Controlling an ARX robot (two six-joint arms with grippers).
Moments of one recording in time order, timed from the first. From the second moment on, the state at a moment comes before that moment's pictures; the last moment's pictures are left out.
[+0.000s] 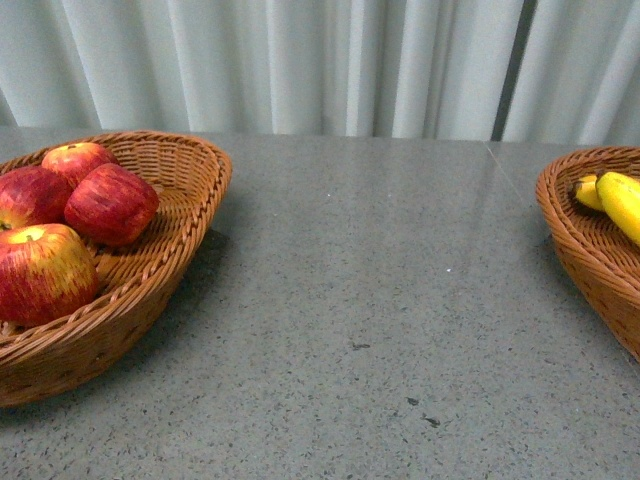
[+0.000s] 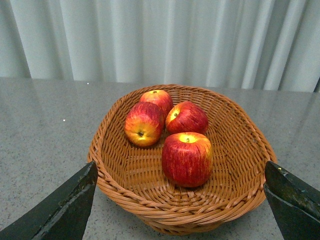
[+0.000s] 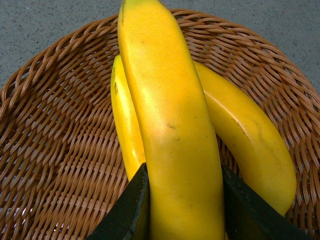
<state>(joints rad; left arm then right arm) 0.00 0.01 0.01 0.00 0.00 -0.01 -0.30 1.59 0.95 -0.06 -0.44 -0.44</state>
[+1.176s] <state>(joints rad) 0.00 0.01 0.01 0.00 0.00 -0.01 -0.03 0.59 0.43 0.11 -0.10 0.01</state>
